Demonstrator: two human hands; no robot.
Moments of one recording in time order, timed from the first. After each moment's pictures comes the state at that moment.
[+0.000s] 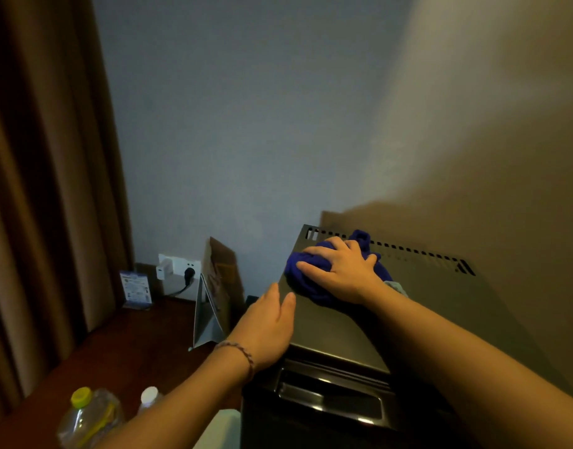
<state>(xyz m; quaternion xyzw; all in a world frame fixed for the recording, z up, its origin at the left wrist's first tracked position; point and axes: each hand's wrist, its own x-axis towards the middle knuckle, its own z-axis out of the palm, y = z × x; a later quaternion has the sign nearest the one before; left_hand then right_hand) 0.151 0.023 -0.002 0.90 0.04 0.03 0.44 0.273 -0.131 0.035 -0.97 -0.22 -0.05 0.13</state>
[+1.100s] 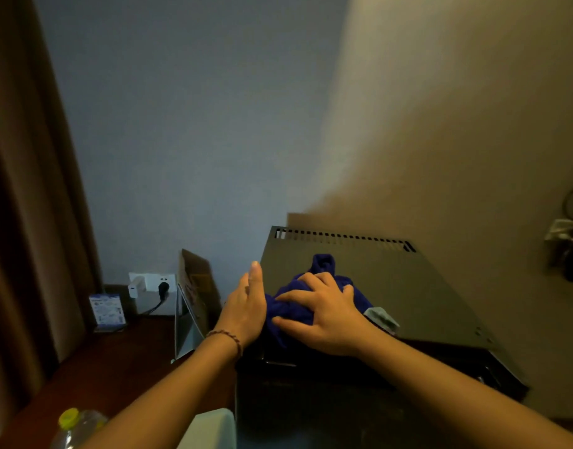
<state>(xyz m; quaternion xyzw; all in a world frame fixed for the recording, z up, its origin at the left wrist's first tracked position) 0.126 0.013 0.017 0.84 0.06 0.09 0.54 0.129 -0.153 0.029 -0.95 -0.27 -0.08 0.14</state>
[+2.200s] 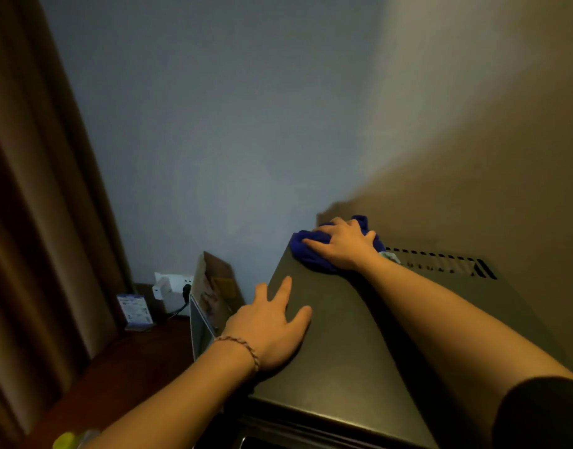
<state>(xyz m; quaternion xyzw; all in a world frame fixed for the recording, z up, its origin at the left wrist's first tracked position) 0.215 0.001 0.015 0.98 0.06 -0.06 0.19 0.403 -0.147 0.035 -0.97 -0.18 -0.07 0.15</state>
